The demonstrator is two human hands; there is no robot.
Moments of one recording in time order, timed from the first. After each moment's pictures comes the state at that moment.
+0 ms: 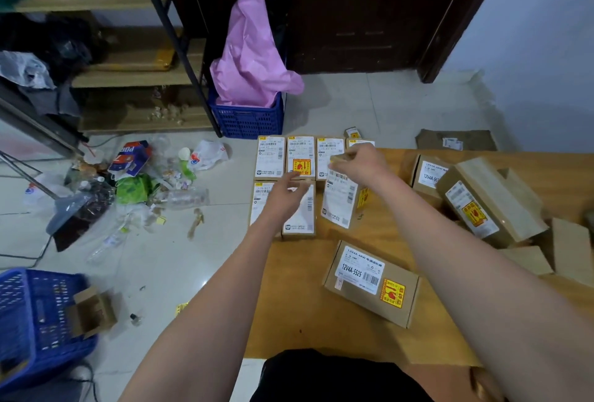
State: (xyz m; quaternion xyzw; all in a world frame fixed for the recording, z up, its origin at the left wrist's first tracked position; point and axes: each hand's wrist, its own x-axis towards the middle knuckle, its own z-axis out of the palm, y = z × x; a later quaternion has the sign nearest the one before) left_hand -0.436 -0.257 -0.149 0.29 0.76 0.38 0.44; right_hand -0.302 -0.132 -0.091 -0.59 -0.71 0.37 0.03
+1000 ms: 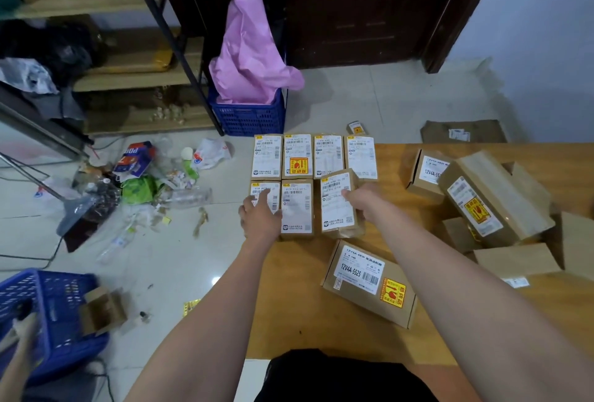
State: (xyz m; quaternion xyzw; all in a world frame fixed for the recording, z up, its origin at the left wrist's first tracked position) left_hand -0.446 -0.287 -0.193 0.29 0.90 0.17 0.29; right_hand -0.278 -0.153 -0.152 -0.68 -0.47 0.56 0.00
